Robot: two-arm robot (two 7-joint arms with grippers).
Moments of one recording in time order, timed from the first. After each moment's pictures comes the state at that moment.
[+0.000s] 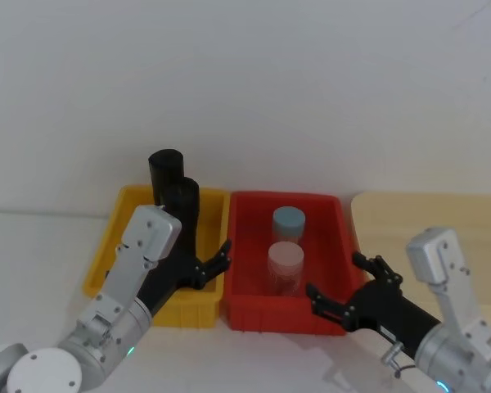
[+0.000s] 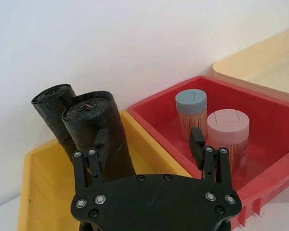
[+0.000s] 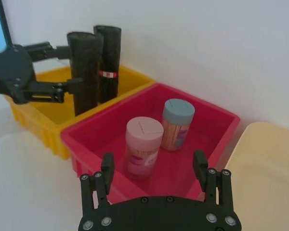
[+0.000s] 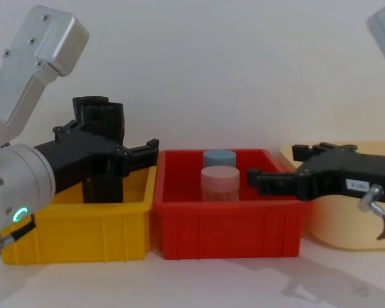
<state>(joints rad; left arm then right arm) -0.24 0.38 0.45 -1.63 -0.20 0.01 -0.01 0.24 0.39 -0.40 -1.62 0.23 0.15 0.36</state>
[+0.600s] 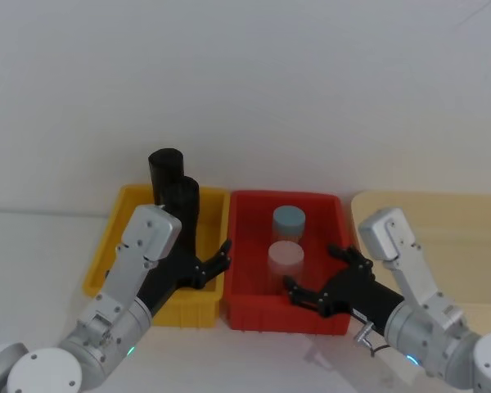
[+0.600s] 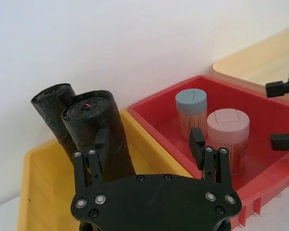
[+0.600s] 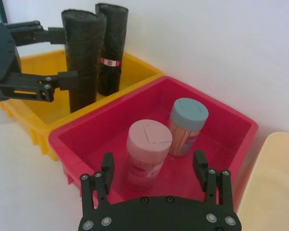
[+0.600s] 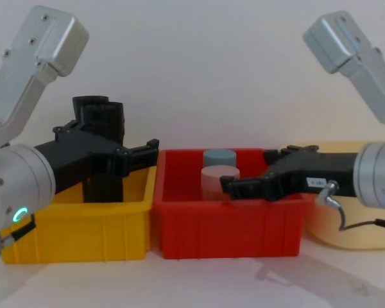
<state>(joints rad) -0.24 0.38 0.45 -1.63 -0.20 0.01 -0.01 0.37 0.33 -0.47 -1.50 0.15 0.22 0.38</state>
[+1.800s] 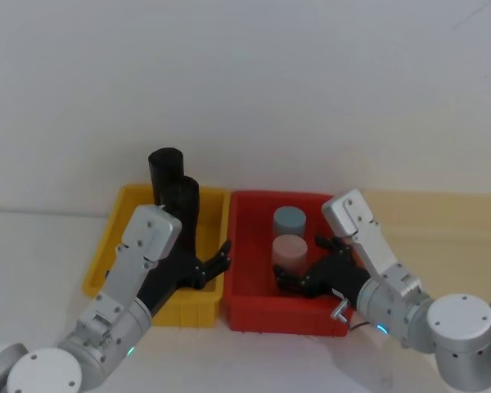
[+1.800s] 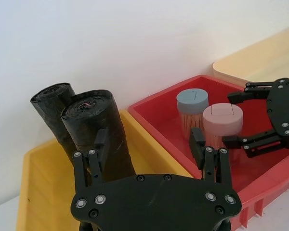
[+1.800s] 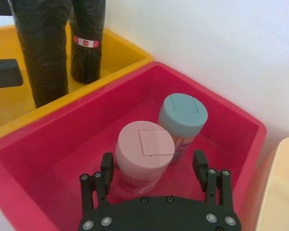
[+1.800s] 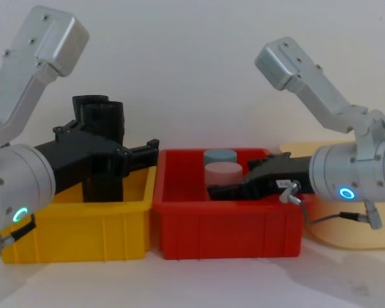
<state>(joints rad) -0.24 0.38 0.45 -1.63 -0.20 0.01 -0.01 0.53 0.22 -0.51 -1.27 0.06 0.26 0.37</state>
